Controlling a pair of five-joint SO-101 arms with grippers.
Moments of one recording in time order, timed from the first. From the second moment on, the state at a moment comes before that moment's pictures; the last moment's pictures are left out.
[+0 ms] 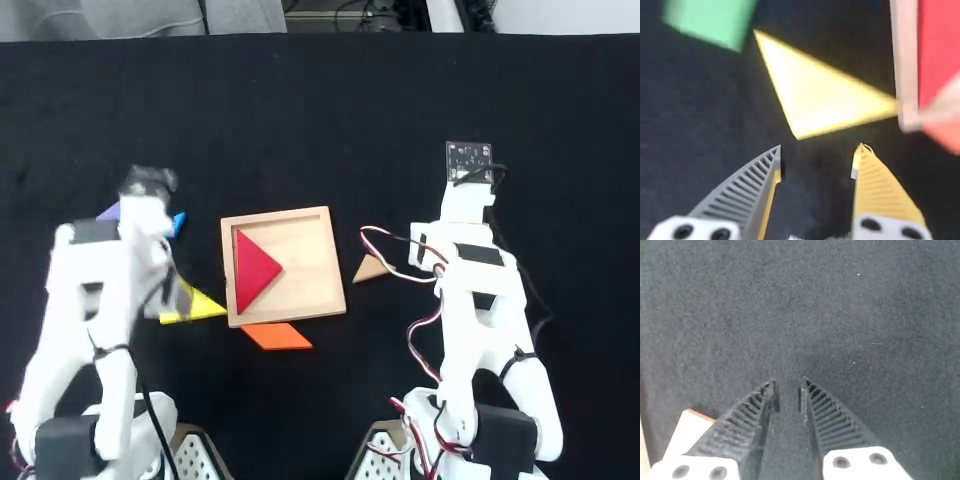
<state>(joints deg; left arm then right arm) -11.2 -23.3 46.3 75.2 -15.0 9.8 -21.8 57.7 31.2 5.6</state>
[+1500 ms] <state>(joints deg) -20.4 -0.4 37.9 52.6 -30.7 9.8 -21.8 57.9 31.2 5.6</state>
